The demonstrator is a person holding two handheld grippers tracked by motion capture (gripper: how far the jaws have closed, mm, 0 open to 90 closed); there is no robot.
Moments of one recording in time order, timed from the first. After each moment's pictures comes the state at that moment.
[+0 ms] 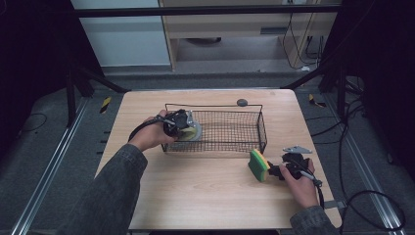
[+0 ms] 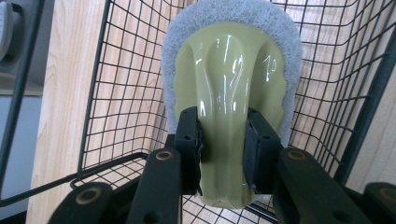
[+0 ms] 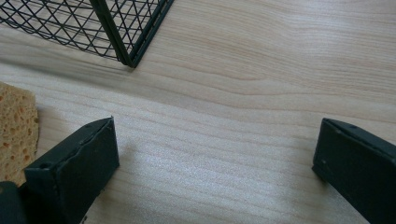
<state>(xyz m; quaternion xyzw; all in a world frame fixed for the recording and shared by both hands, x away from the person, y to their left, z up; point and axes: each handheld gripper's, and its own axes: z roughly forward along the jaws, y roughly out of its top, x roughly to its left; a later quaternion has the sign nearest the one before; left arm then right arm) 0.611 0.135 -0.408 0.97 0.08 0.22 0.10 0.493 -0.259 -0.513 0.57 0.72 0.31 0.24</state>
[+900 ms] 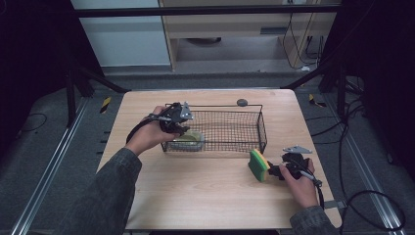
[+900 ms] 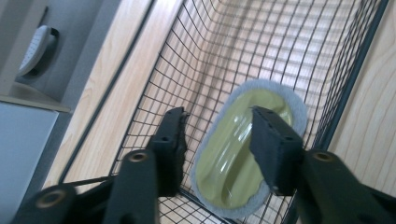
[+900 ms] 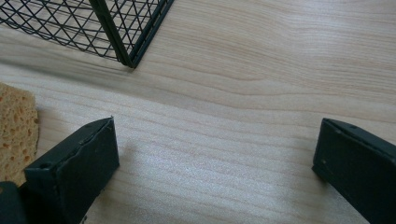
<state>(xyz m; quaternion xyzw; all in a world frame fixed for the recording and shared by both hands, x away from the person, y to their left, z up) 0.594 0.140 -0.373 0.93 0.13 0.25 0.21 0.493 -0.259 -0.513 0.57 0.72 0.31 0.24</state>
